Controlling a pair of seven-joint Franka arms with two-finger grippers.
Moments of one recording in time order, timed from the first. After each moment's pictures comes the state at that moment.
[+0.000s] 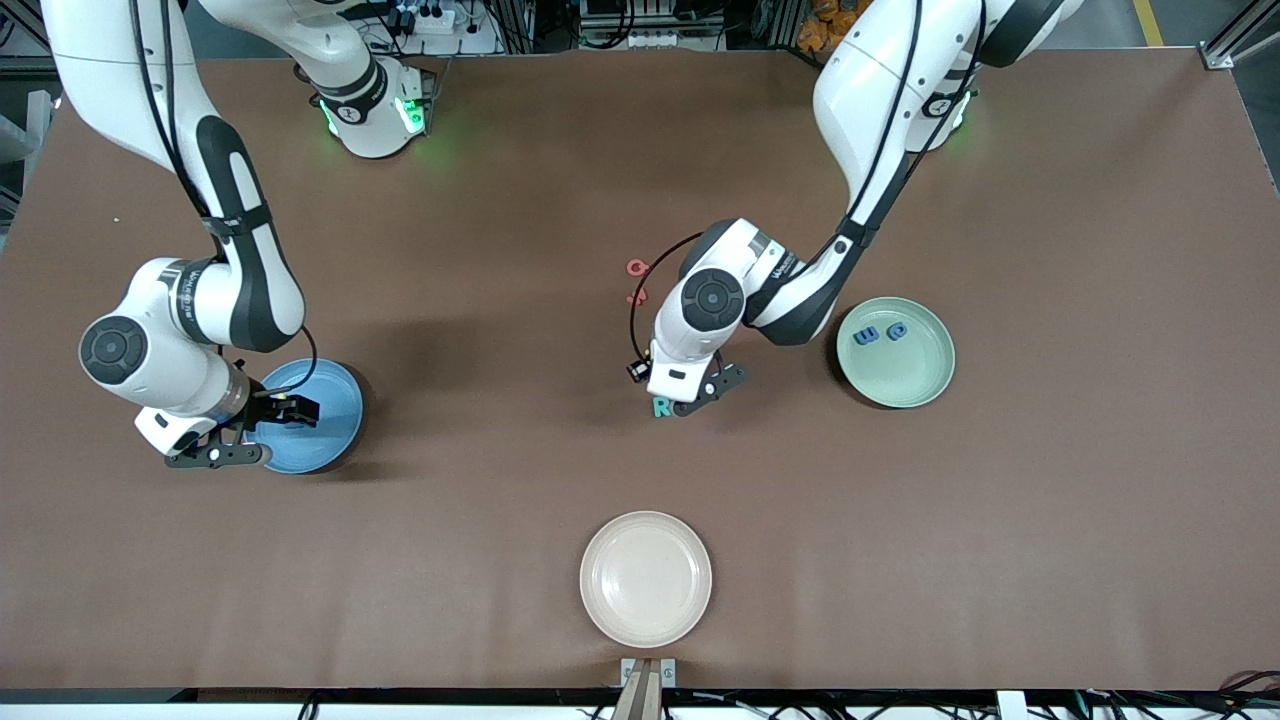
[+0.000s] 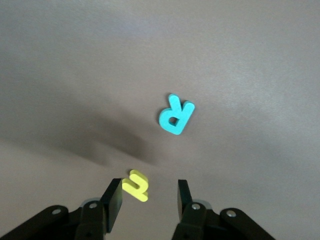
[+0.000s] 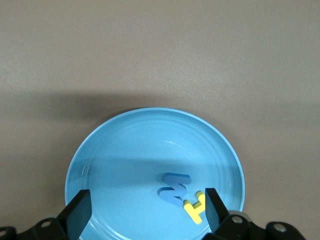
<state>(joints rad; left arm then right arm) -0.60 0.78 -0.17 -1.48 -0.12 2.28 -1.21 0.26 0.48 -0.32 -1.92 0.13 2.36 -0.19</state>
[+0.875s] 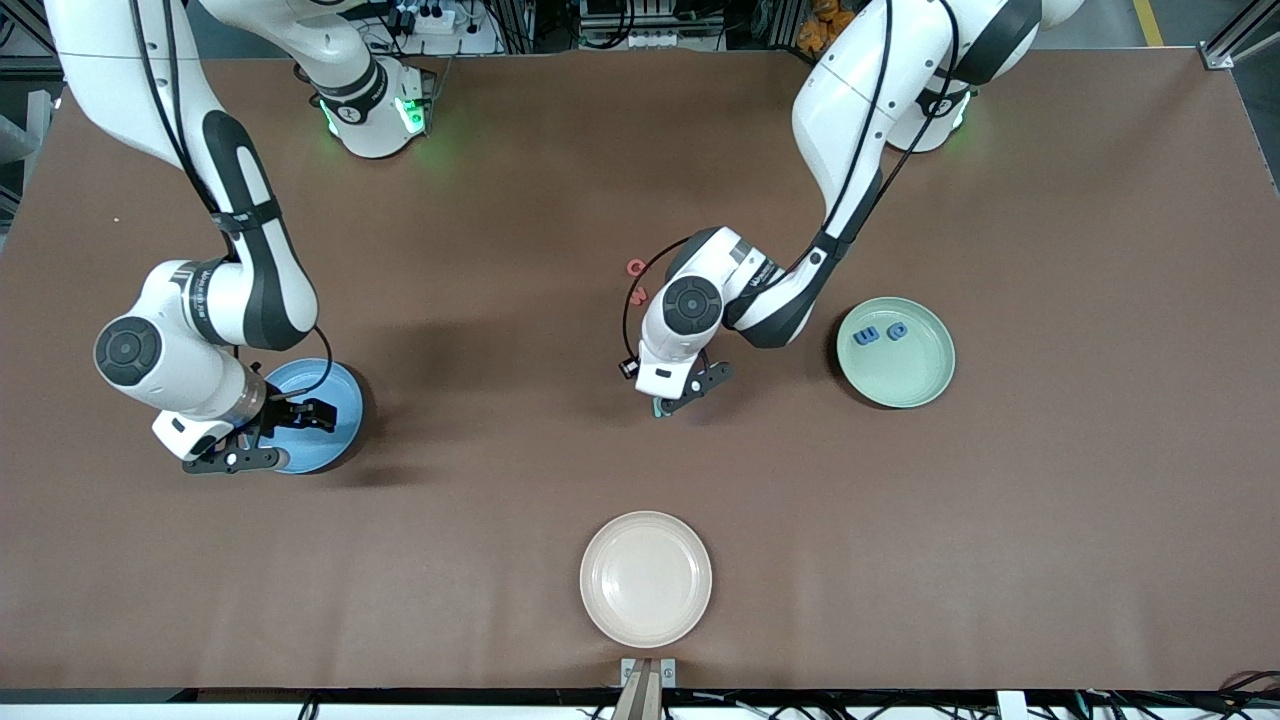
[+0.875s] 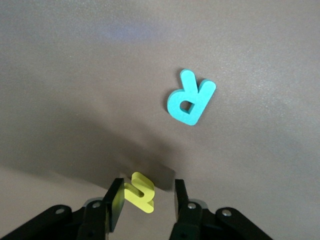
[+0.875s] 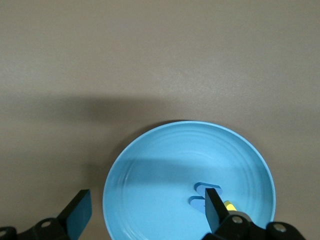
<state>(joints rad) -0.63 0.84 -0.17 -1.47 -0.11 2.29 -1.22 0.22 0.46 -0.23 -1.90 0.14 2.36 -0.15</state>
